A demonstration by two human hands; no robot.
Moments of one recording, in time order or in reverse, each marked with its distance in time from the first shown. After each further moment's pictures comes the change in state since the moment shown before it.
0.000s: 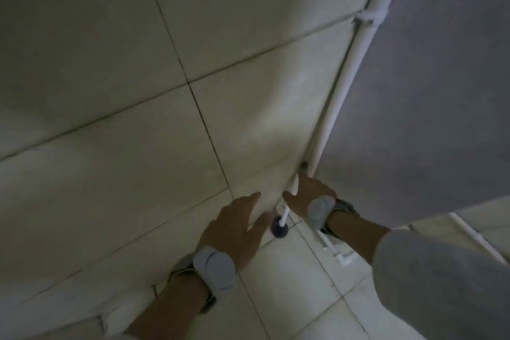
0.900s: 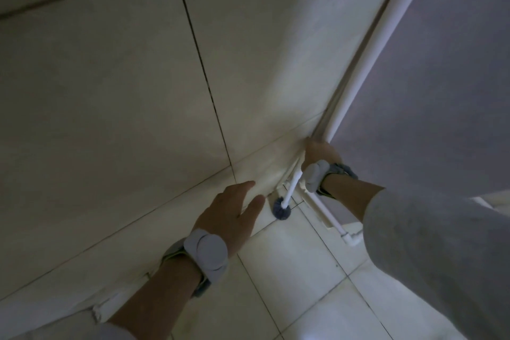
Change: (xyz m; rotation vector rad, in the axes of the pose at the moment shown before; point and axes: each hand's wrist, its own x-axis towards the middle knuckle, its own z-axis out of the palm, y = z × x) left_hand 0.042 -0.070 0.024 -0.065 -0.079 -0.022; right_hand 0.070 0.003 0.027 -0.147 0.106 0.084
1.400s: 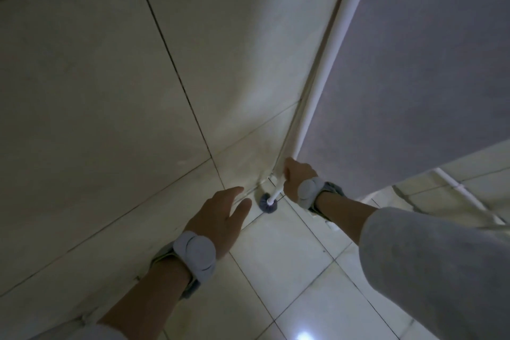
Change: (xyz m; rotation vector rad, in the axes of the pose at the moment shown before) left_hand -0.011 -0.008 0.017 0.021 -0.054 0.013; right_hand -0.058 0.019 0.033 0.247 -0.132 -0.050
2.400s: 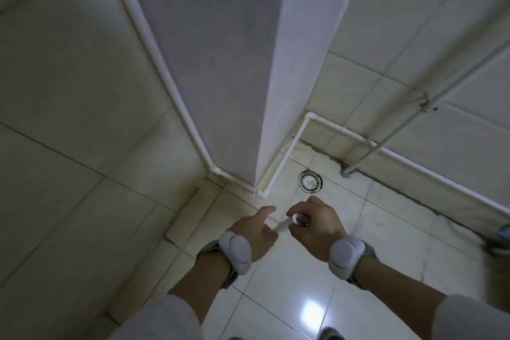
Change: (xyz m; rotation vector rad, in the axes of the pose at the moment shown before) left_hand -0.049 0.137 0.184 0.255 -0.489 0.166; right_hand -0.266 0.181 -0.010 0.417 0.330 0.131
